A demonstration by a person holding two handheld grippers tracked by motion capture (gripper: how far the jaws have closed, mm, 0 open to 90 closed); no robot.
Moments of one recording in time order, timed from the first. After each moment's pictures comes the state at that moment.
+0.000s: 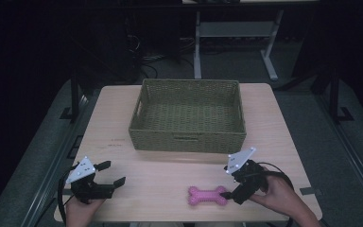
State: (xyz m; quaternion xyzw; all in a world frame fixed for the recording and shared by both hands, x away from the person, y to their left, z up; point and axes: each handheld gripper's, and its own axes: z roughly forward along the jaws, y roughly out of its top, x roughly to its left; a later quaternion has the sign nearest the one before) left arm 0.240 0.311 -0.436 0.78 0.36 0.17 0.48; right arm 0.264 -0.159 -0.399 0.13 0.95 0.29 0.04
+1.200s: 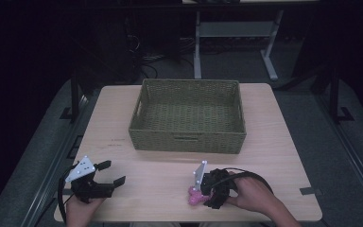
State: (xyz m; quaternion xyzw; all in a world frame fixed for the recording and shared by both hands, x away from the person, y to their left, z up) left arm 0.243 0.313 -0.438 0.78 0.36 0.17 0.48; right arm 0.261 -0.078 -0.426 0.03 0.99 0.14 0.01
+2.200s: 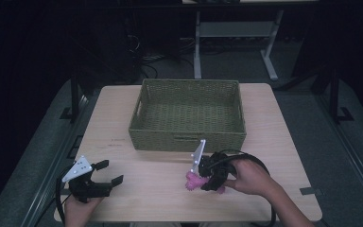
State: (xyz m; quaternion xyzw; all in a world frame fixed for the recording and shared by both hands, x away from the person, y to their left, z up) left arm 0.244 0.319 -0.438 0.77 0.37 0.17 0.49; right arm 0.293 -0.074 -0.384 0.04 0.99 0.15 -0.02
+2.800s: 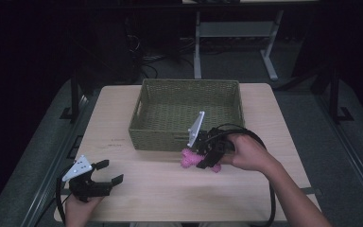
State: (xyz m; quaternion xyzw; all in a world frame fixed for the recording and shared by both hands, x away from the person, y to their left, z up) left arm 0.246 0.320 -0.440 0.77 0.37 0.16 0.49; right arm 0.332 -0.069 -0.330 0.03 0.98 0.18 0.00
